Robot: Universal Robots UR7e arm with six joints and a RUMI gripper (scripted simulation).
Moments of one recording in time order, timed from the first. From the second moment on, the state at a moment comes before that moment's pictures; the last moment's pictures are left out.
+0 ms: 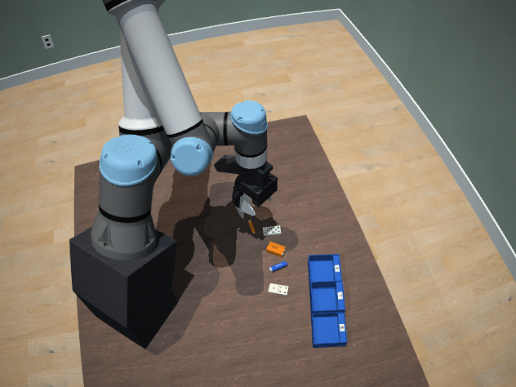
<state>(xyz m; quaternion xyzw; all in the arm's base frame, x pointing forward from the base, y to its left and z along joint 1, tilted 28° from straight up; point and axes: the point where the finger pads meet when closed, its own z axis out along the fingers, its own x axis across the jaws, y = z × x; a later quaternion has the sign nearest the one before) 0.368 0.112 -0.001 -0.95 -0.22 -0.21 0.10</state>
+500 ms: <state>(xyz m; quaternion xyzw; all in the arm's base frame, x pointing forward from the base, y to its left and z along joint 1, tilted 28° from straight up) 0.368 0.112 -0.001 -0.94 -0.23 -0.22 0.10</state>
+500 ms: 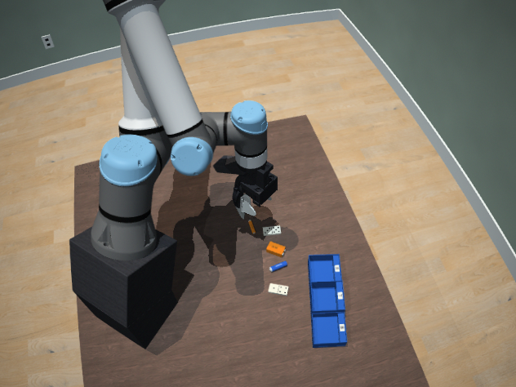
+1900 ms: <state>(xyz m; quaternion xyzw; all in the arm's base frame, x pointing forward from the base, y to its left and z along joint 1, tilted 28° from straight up) 0.368 0.112 -0.002 -0.93 -0.27 -0.22 0.09</state>
